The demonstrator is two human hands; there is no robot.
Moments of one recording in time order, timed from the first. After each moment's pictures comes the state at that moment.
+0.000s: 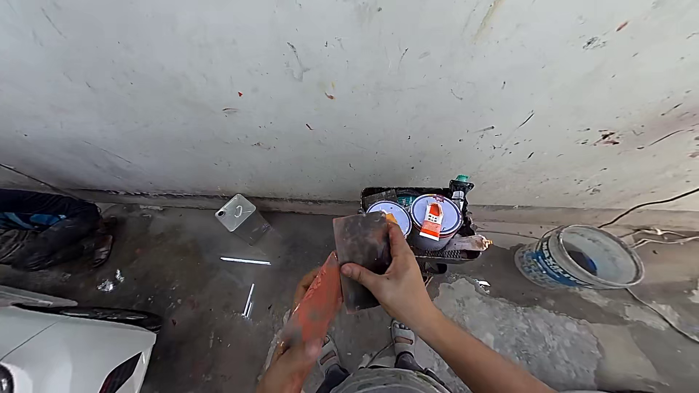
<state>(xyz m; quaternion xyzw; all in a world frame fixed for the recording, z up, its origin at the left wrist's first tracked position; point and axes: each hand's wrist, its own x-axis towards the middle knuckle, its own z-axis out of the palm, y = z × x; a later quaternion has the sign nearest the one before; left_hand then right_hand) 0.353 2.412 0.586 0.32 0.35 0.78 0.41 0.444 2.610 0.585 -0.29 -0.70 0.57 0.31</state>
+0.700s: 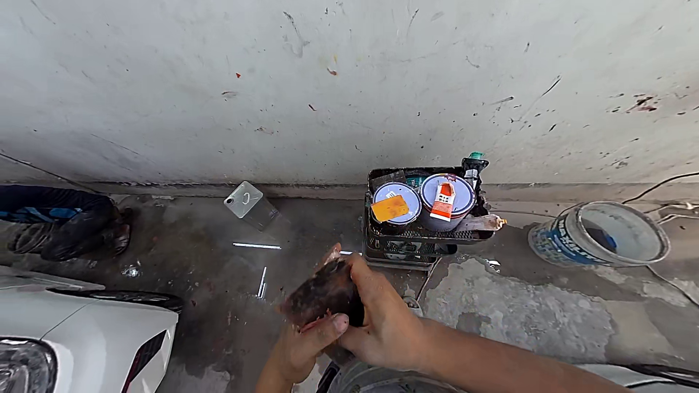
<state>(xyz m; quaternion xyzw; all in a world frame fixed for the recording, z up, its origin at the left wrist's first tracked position) 0.344 2.410 0.575 0.37 0.45 0.72 0.39 0.451 2.559 0.588 -0.02 -0.81 0.54 0.23</state>
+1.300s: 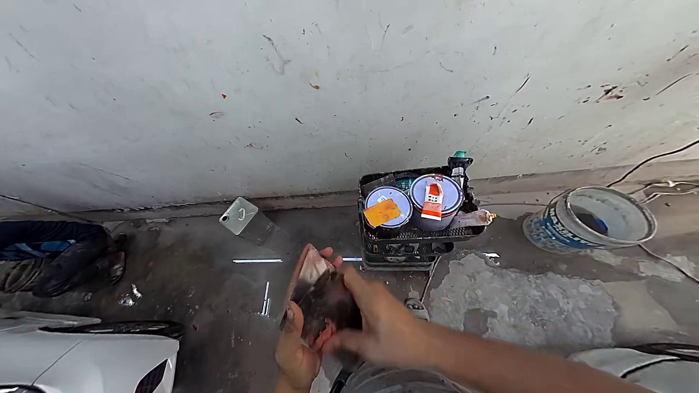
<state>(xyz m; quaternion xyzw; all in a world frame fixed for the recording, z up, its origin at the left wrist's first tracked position) 0.345 2.435 0.561 0.26 0.33 0.83 0.38 0.457 2.572 0.577 -0.11 -0.82 0.54 0.17</state>
